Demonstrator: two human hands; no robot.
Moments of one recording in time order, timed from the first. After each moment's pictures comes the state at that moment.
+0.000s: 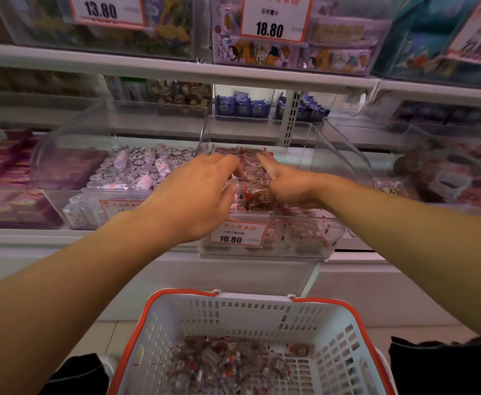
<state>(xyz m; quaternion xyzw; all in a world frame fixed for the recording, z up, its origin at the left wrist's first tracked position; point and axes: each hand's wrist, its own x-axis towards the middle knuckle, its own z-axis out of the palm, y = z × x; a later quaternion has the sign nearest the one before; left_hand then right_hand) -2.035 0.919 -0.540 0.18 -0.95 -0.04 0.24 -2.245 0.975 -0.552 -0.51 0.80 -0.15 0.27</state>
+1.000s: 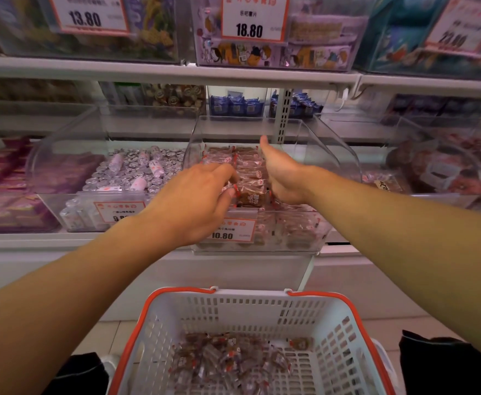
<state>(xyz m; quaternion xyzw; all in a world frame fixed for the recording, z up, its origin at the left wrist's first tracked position) -2.042 0.926 -0.549 0.15 -0.96 -0.03 0.23 -2.252 0.961 -0.563 -0.34 0.71 -0.45 0.42</state>
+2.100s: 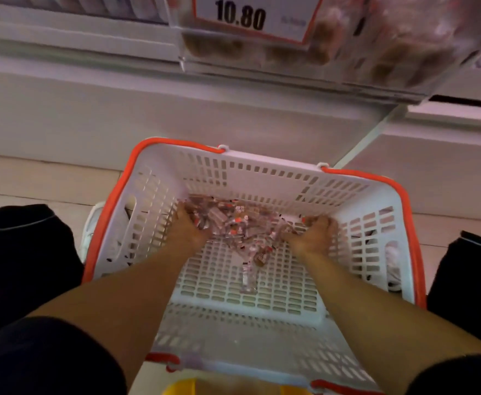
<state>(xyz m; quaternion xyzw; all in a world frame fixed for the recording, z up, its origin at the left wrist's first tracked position) -1.975 0.981 -0.964 0.60 -0.67 -0.44 0.00 -2.193 1.141 -0.976 -0.09 0.92 -0.27 0.27</state>
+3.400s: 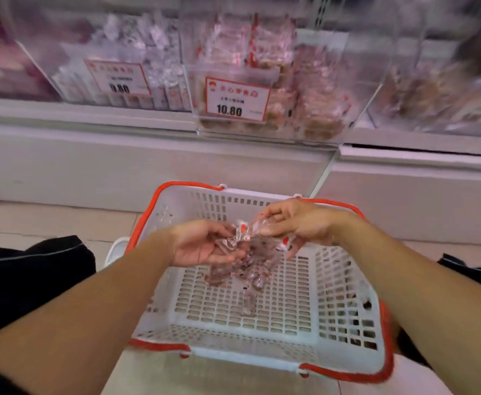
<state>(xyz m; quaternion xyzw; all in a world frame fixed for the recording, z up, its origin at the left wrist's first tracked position) -1.980 0.993 -0.782 0.35 -0.30 -0.88 -0.11 -2.189 1.122 -0.737 -0.37 0.62 -0.27 0.64</state>
